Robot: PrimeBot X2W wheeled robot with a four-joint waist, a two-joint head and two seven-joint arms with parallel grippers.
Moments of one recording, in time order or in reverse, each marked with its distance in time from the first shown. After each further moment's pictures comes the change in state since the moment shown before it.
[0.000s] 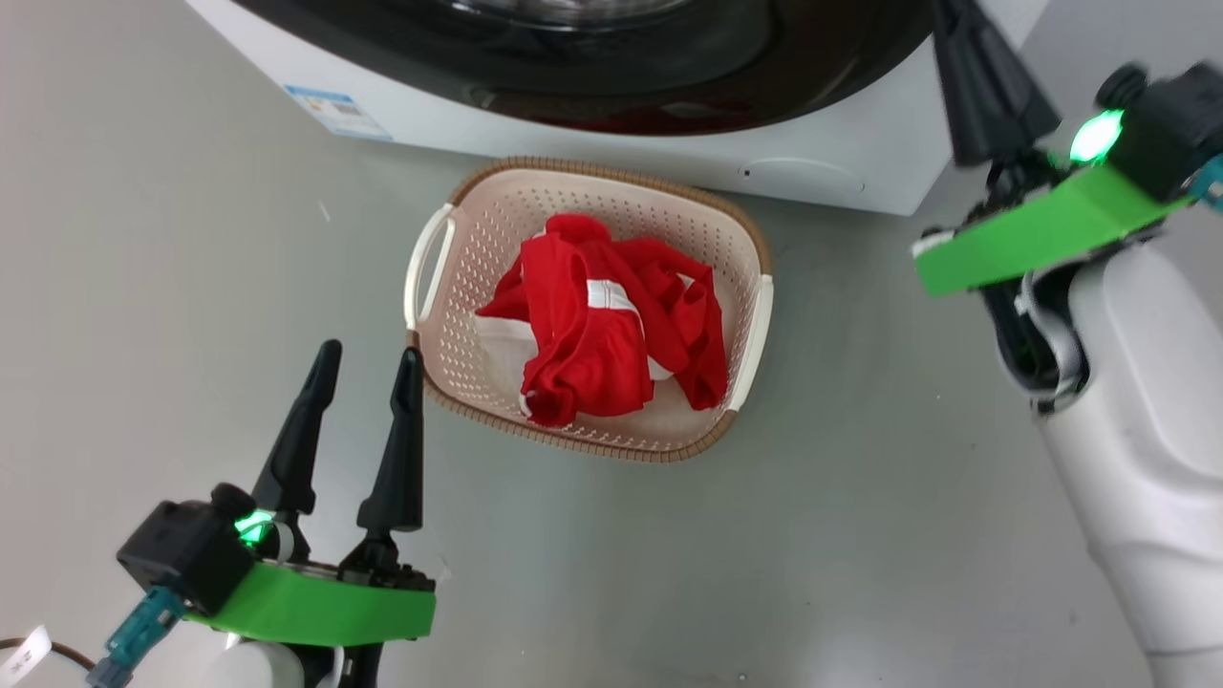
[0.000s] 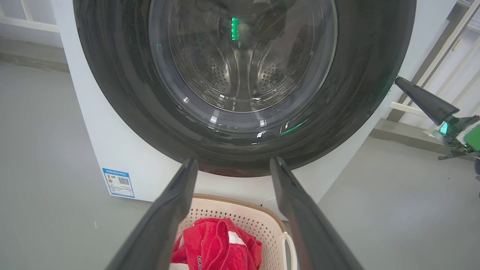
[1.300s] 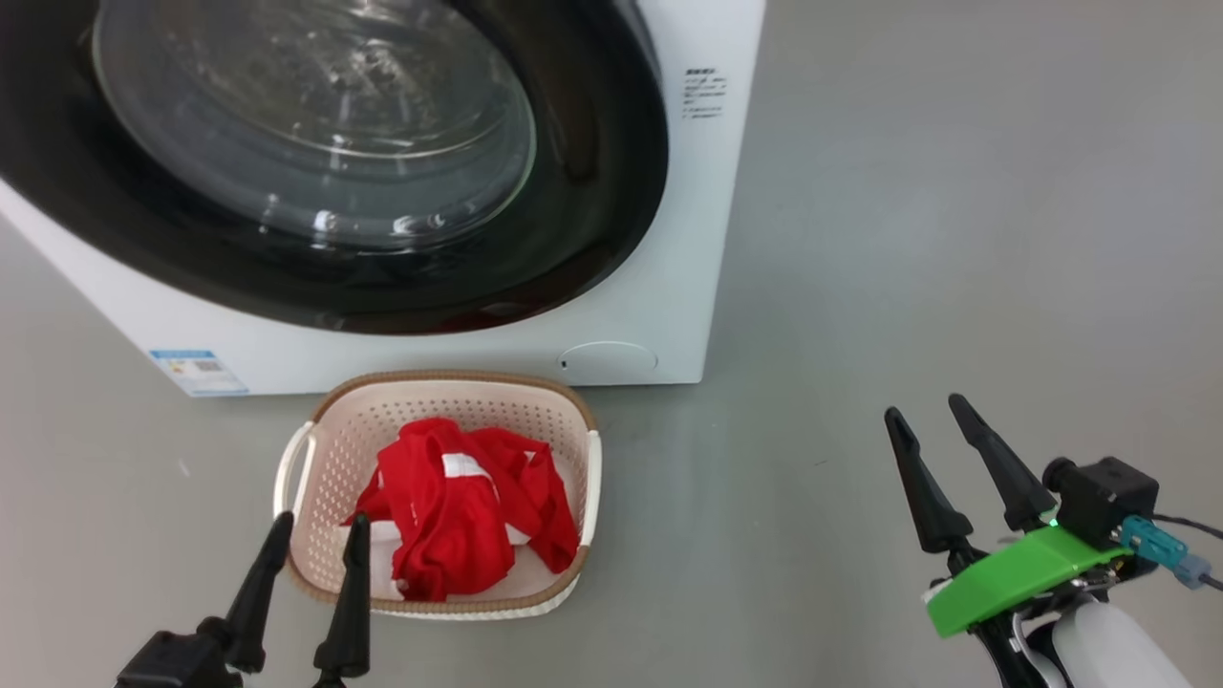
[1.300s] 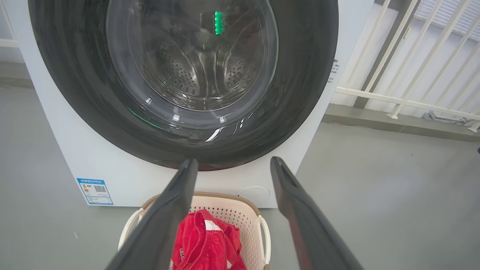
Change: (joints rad) left arm 0.211 0.037 0.089 0.110 0.091 0.000 -0.003; right arm 0.596 0.021 -0.062 -0.033 0.035 0.000 0.001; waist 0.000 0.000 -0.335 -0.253
